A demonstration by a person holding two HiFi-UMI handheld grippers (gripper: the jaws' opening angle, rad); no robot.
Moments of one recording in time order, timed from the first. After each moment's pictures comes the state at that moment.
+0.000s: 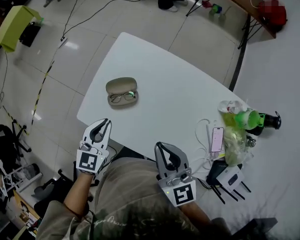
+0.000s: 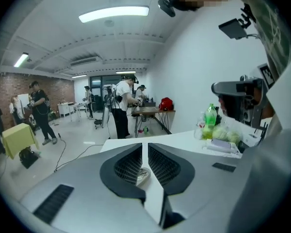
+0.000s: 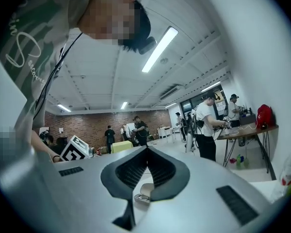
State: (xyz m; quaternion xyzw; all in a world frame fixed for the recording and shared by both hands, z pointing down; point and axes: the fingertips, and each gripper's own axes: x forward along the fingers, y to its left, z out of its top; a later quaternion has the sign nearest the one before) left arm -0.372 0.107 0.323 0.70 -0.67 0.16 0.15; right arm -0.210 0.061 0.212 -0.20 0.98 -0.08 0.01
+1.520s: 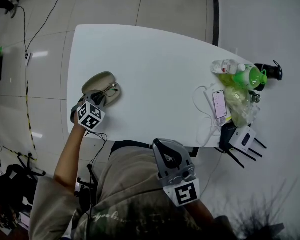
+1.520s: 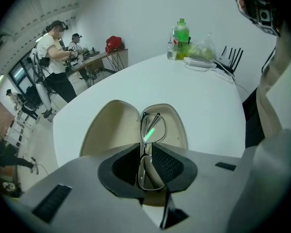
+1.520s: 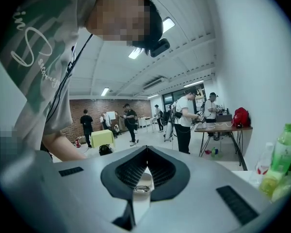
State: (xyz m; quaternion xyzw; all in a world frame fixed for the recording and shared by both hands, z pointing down) left arm -0.422 0.018 0.578 0.76 -0.34 0.51 0.19; right arm -0.220 0.041 0.249 -0.33 0.94 -0.09 -0.08
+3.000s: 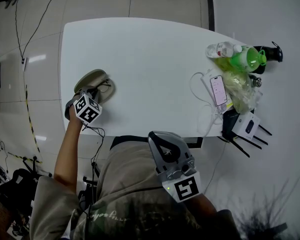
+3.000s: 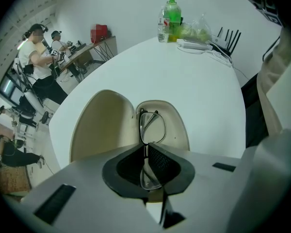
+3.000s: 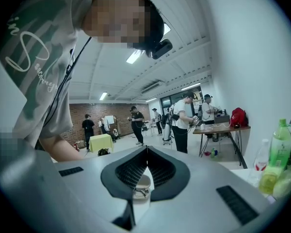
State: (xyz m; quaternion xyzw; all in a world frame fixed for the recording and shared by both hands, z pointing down) left arm -0.416 0.025 0.588 0.73 -0.29 0.60 0.18; right arm -0.203 0.046 0.249 -0.34 0.94 -0.10 -0.05
